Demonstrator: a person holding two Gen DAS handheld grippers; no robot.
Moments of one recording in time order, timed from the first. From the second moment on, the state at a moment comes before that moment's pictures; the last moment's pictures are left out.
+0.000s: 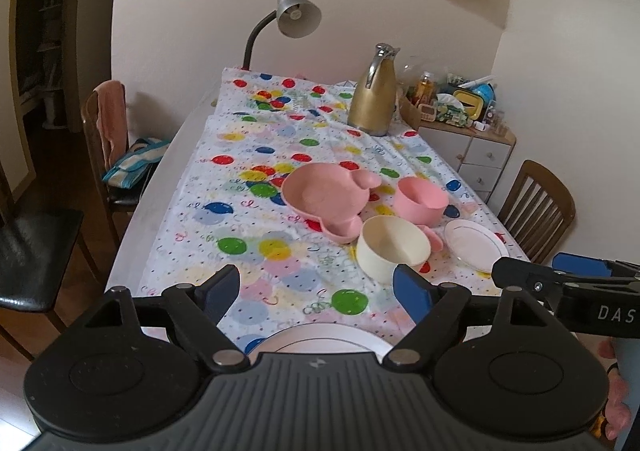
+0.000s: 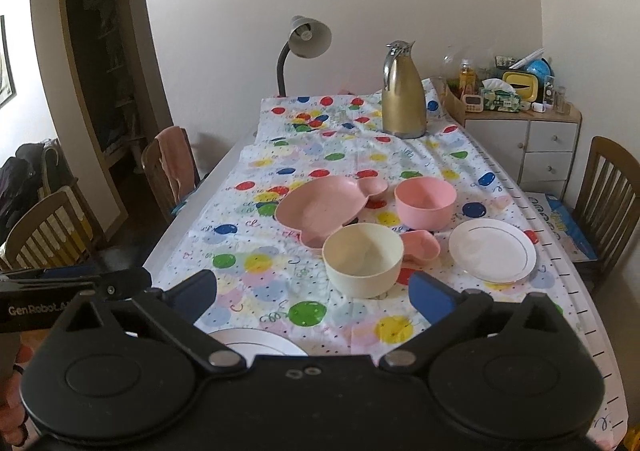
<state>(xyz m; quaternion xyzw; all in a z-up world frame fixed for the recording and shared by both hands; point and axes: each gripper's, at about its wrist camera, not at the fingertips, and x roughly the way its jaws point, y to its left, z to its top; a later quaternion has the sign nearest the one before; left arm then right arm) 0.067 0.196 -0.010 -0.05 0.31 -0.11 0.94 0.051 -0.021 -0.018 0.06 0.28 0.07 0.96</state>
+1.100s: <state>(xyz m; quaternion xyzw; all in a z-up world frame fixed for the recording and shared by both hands) 0.194 -0.029 -0.067 -0.08 0.40 -0.06 0.91 0.199 -0.238 -0.071 0.01 0.35 0.11 0.93</state>
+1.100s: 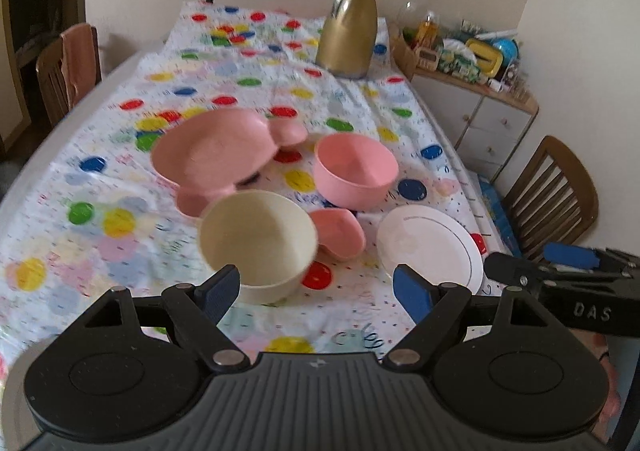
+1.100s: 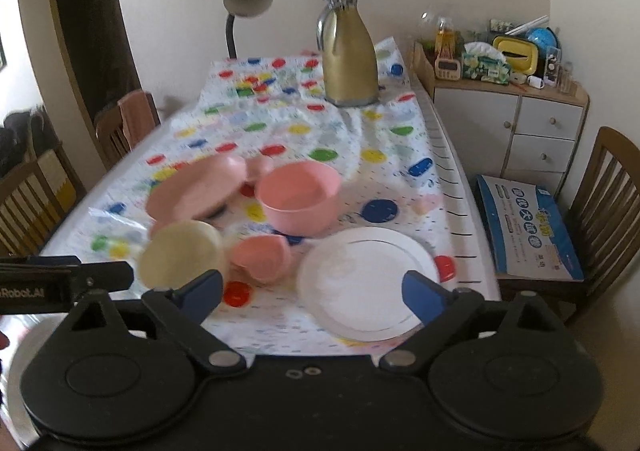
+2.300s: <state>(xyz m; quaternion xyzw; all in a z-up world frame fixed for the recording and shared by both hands) 0.297 -0.119 -0.165 -0.11 0.51 -0.02 0.85 0.368 -0.319 -0.167 -0.01 0.49 0.21 0.85</state>
